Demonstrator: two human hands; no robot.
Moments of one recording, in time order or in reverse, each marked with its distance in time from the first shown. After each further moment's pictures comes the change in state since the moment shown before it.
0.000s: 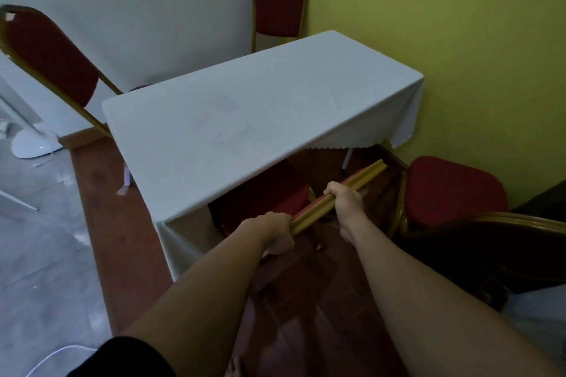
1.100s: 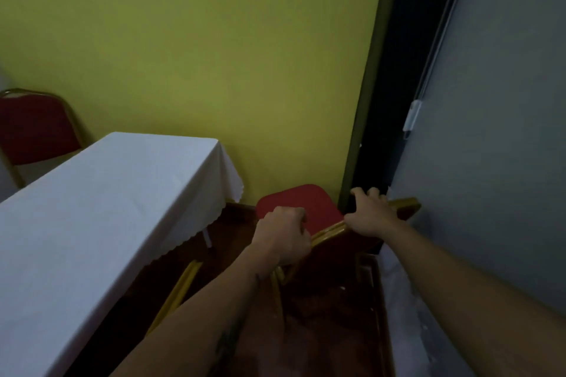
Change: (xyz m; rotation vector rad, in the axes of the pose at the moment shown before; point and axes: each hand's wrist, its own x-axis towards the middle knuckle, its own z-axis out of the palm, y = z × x) left_hand 0.065 0.355 -0.007 0.257 0.418 0.940; right_hand -0.021 -0.094 -0.379 -0.998 0.609 0.103
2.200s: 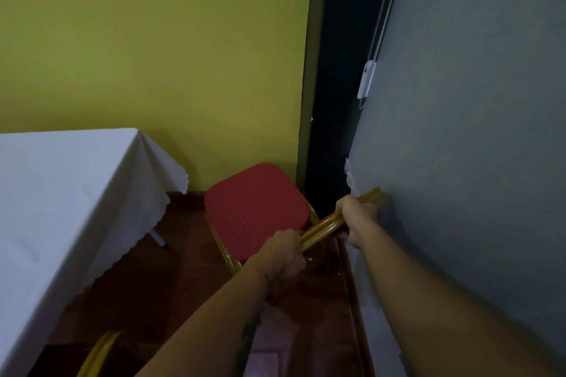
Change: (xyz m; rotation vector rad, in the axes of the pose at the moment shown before) left_hand 0.131 0.031 0.104 -0.085 -0.640 -0.104; right_hand 0.104 0.076 0.041 1.451 0.305 0.713
